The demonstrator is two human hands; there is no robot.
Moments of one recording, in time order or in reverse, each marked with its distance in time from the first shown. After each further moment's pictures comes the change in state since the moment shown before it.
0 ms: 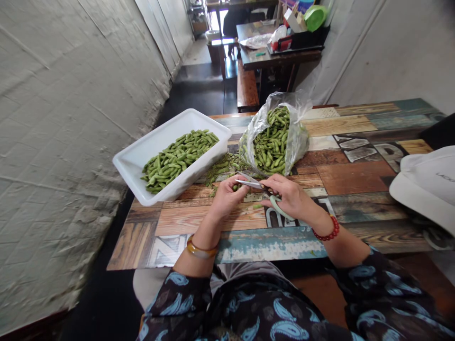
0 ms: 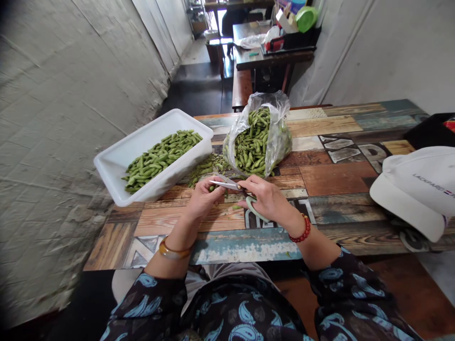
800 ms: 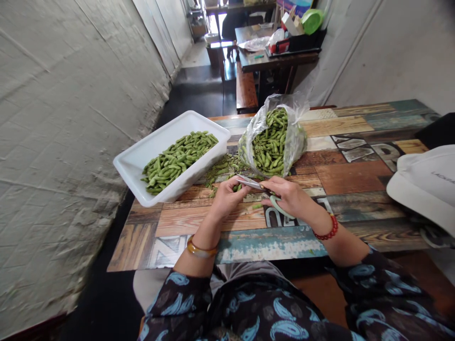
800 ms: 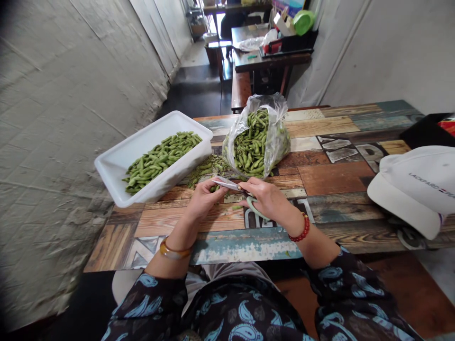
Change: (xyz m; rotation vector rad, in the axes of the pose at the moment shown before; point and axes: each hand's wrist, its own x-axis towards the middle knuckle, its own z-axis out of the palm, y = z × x) left_hand 0.001 0.004 -0.001 0.146 -0.001 0.059; right_hand -0.002 0.003 -0.002 -0.040 -0.062 -0.019
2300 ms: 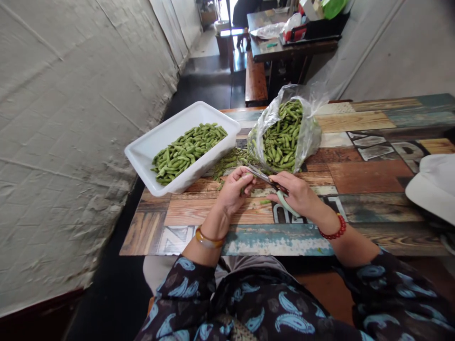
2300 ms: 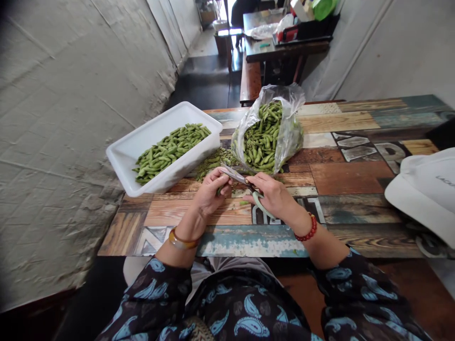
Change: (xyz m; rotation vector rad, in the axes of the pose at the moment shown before) left_hand 0.000 0.004 0.005 -0.605 0.034 -0.230; right_hand 0.000 0.004 0.014 0.048 0.123 -0.027
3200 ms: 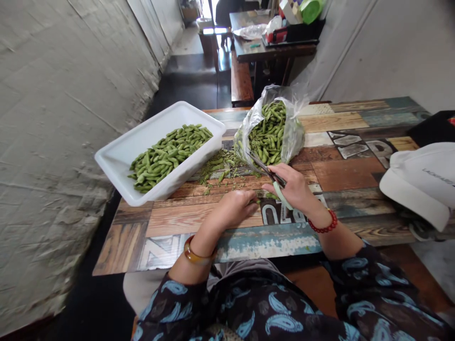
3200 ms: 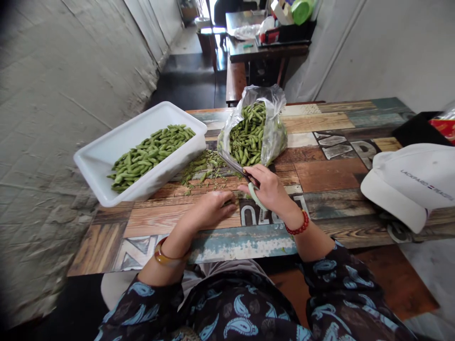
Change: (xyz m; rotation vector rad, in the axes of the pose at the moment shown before) left_hand -0.009 -0.006 0.005 1.179 -0.337 0.246; right_hand 0.006 0.009 -0.015 -0.108 0.199 0.049
